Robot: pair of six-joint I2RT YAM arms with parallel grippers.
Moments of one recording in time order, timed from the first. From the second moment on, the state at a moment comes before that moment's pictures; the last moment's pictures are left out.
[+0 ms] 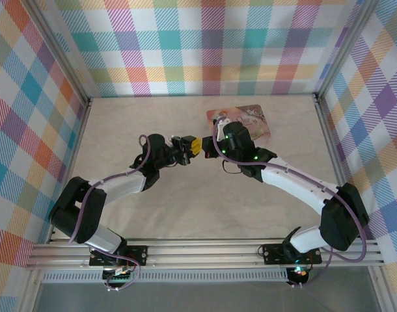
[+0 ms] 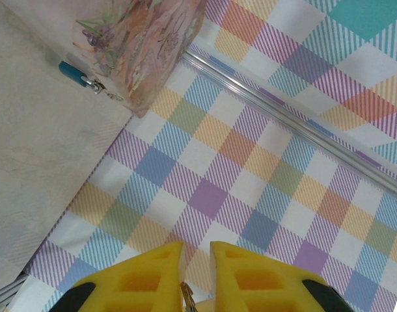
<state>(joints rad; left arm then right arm) -0.53 1.51 0.74 0.60 0.42 -2.02 0.73 1.42 1.06 -0.09 -0.06 0.52</state>
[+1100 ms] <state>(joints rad) -0.55 1.27 0.95 0.34 0.37 -1.07 0.48 1.21 0.82 0.31 -0.67 0.77</state>
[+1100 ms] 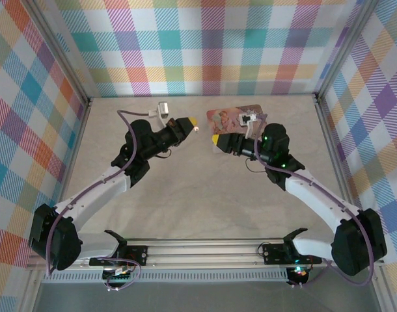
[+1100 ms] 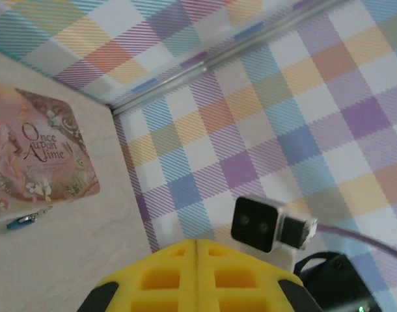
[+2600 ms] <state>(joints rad) -0.58 1.28 0.95 0.42 0.40 -0.99 0.53 1.41 0.89 0.69 -0.82 1.04</state>
